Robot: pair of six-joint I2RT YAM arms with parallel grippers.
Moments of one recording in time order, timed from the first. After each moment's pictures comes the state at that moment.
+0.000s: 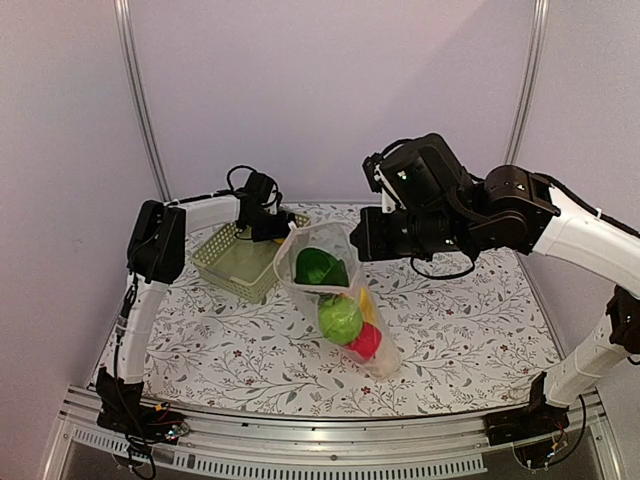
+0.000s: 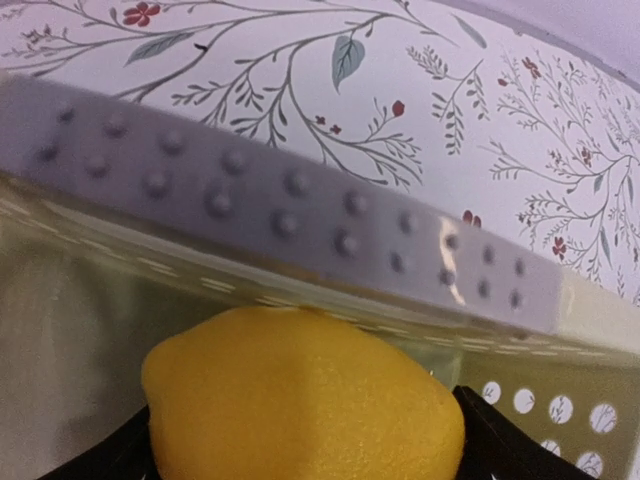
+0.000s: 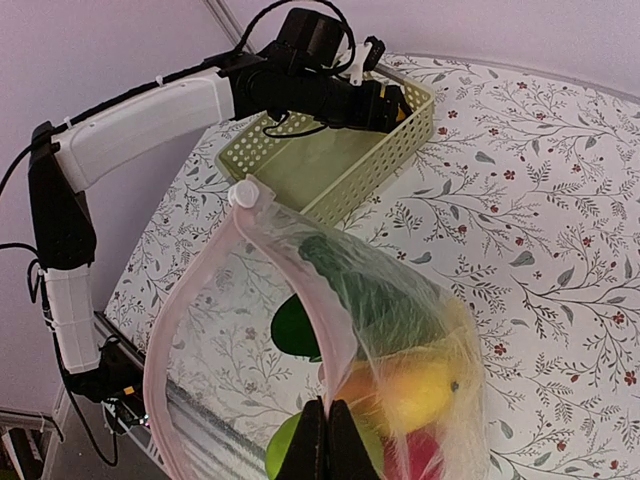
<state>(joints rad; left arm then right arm) -0.39 2.51 2.07 -0.46 0.12 -0.34 1.18 1.52 1.67 -0.83 0.36 0.71</state>
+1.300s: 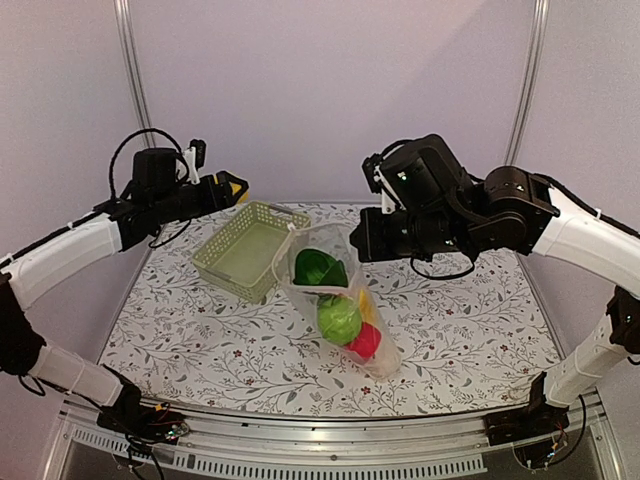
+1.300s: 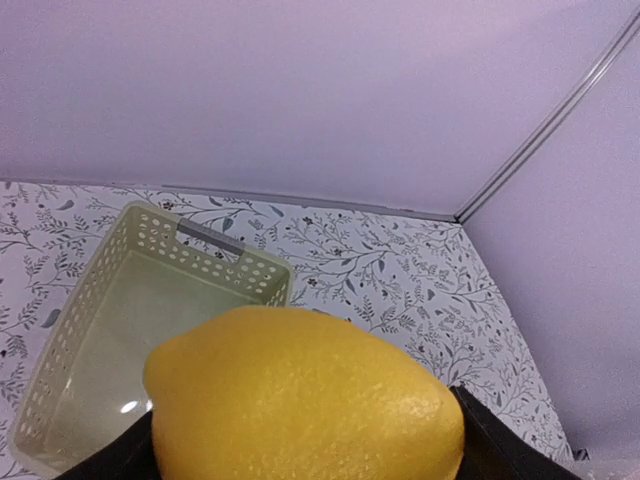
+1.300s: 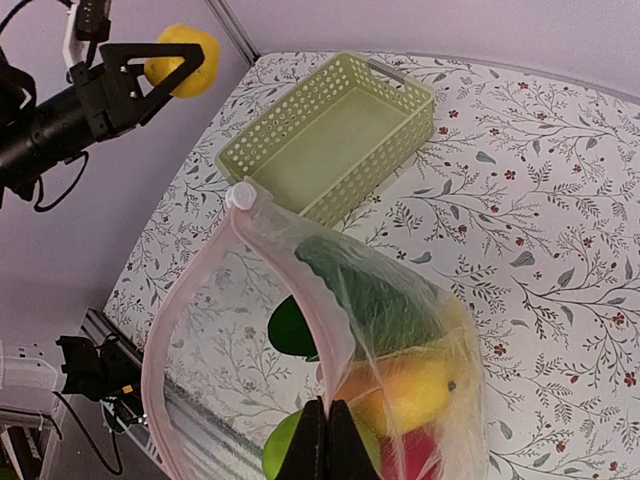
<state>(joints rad) -0.40 1.35 1.10 -0.10 0.12 -0.47 1.18 1.52 1.66 -0.82 0.35 0.71</state>
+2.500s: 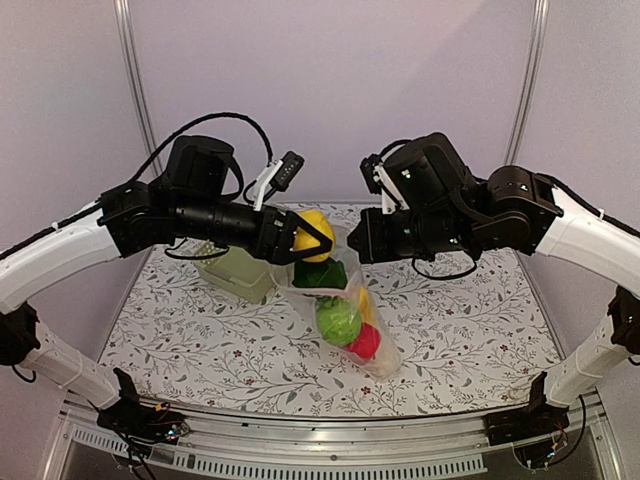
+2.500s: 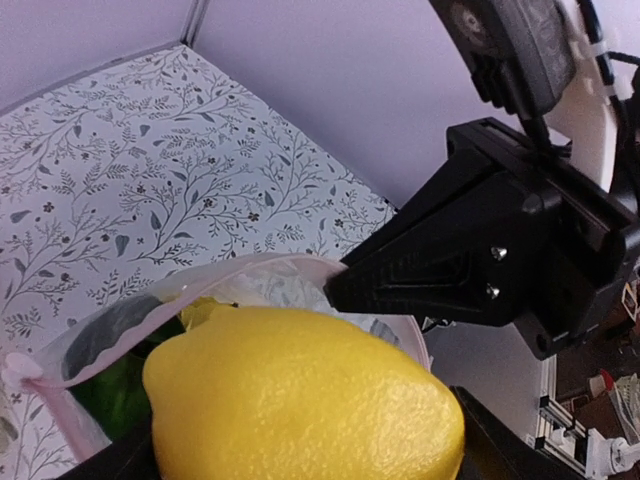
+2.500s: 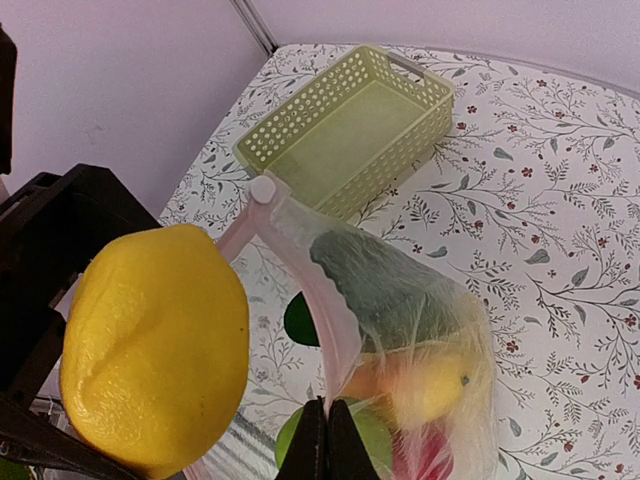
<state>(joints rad) -0.95 1.33 1.36 -0.48 0.30 -0.39 1.17 1.51 1.66 -0.81 0.30 0.70</state>
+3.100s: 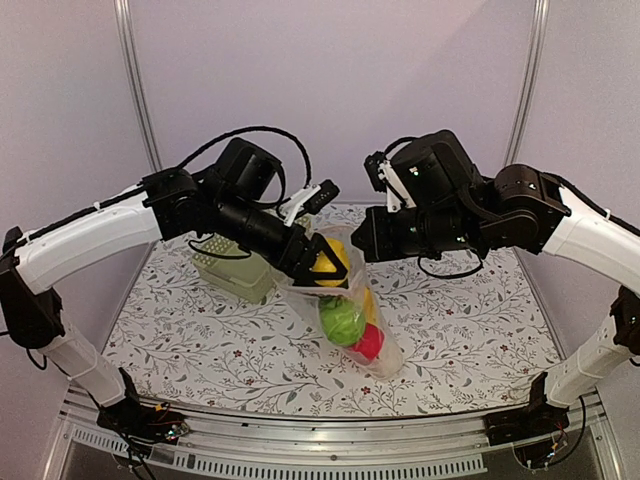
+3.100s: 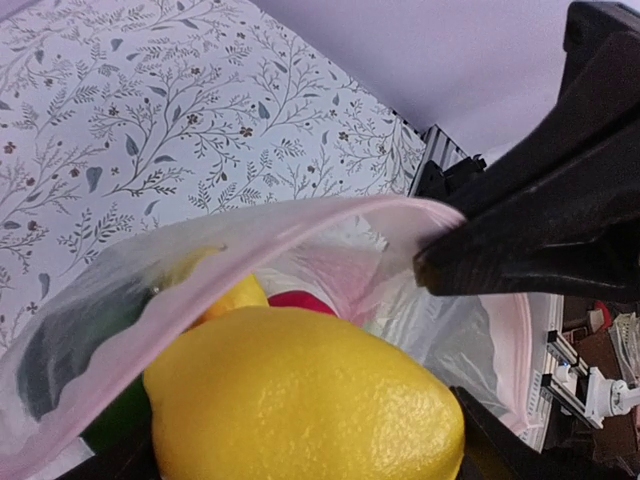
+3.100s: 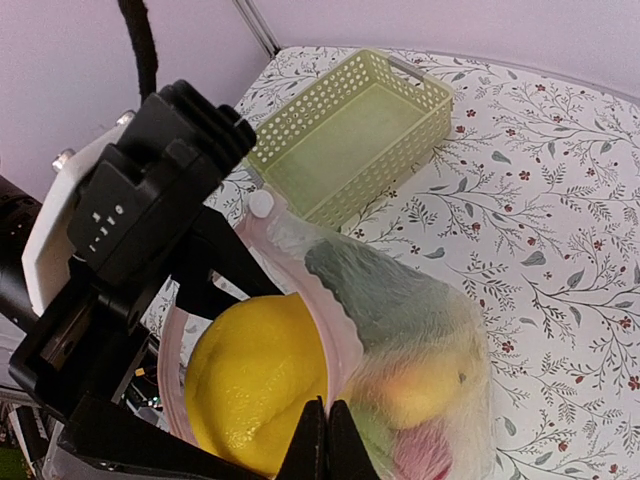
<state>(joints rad) -0.95 1.53 1.52 -0.70 0.43 -0.29 1.17 1.48 1.66 -0.82 0.30 0.68</state>
